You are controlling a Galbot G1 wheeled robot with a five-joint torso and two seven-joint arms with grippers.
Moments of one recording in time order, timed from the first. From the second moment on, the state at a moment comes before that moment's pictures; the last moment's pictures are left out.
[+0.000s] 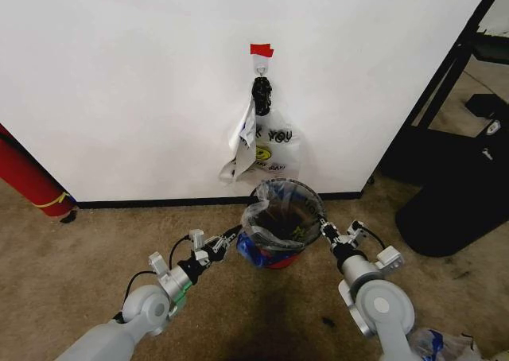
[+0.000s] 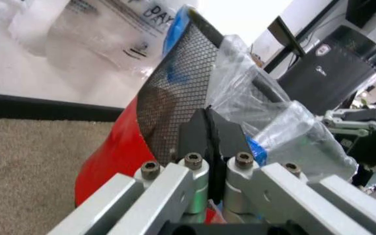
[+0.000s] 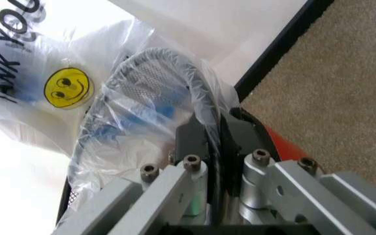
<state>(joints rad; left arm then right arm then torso) 1.11 -0.86 0.00 -1.69 -1.16 -0.15 0.41 -1.36 1.51 0.51 2.07 1.11 -0.37 0.36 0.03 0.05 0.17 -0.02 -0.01</state>
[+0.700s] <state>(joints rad) 1.17 -0.87 0.00 -1.71 -1.02 -0.07 0.19 -1.36 1.50 0.50 2.08 1.11 -0.37 0.36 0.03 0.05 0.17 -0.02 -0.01</state>
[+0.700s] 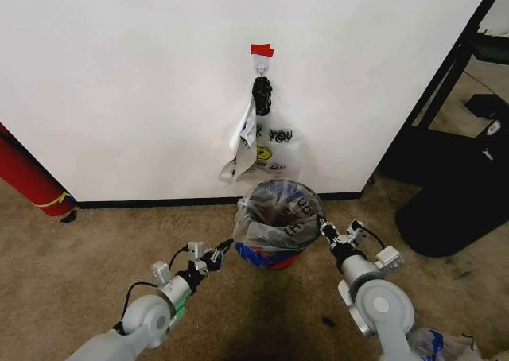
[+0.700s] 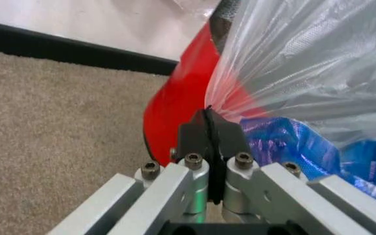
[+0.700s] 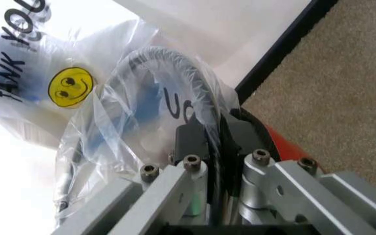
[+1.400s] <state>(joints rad) 1.20 -0.83 -0.10 -1.81 -0.55 -0.03 0.01 -1.36 1.53 0.51 2.07 1.11 -0.37 0.36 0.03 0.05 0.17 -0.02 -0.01</state>
